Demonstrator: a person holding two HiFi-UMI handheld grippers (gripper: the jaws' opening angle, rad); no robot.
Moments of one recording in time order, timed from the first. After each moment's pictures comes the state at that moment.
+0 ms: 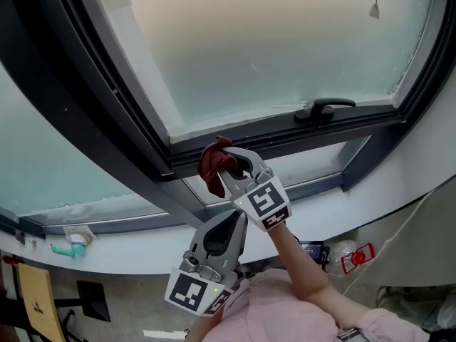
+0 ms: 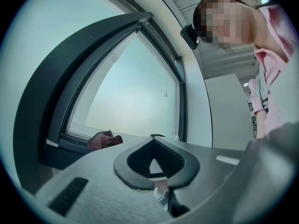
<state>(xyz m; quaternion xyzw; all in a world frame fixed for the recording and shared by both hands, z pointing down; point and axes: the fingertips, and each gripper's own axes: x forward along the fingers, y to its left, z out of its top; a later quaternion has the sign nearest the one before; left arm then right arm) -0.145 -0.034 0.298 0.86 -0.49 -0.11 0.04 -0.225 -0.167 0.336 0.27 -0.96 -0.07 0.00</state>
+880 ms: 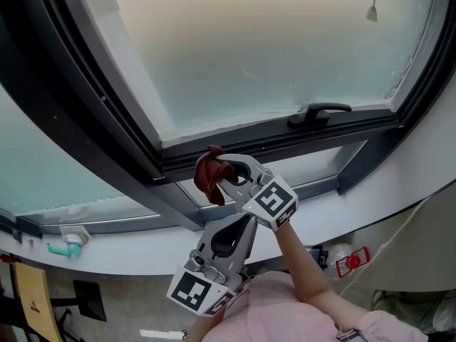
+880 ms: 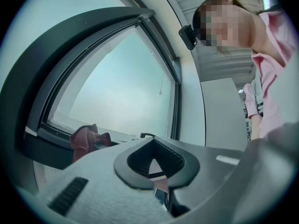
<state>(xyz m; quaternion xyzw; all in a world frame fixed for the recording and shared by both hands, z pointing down) -0.108 -0.046 0.299 0.88 -0.45 -0.12 0.05 -0.216 -0.156 0.334 0.16 -0.99 -0.06 -0.02</state>
